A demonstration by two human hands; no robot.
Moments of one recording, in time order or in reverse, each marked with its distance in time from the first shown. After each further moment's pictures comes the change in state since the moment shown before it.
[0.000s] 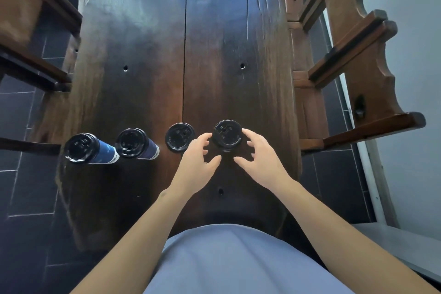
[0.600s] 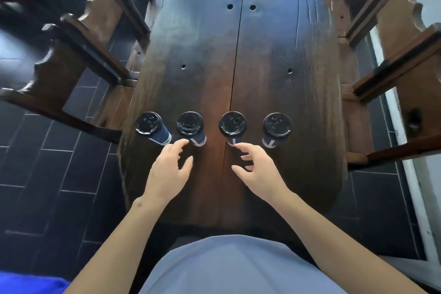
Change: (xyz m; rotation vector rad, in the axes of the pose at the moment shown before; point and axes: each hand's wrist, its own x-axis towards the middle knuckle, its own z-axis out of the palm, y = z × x) left_hand -0.106 -0.107 -0.123 0.204 0.350 0.015; right_hand -0.060 -0.062 0.106 0.094 -0.087 -0.228
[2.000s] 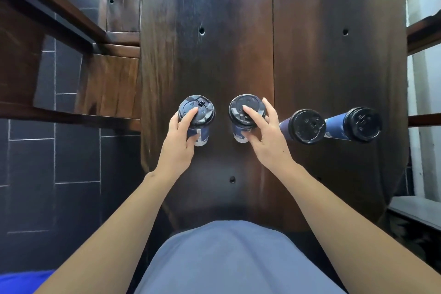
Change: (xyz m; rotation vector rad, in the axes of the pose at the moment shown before) left_hand 0.189 -0.172 -0.031 -0.181 -0.302 0.044; right_hand 0.167 -0.065 0.141 -0.112 0.098 0.133
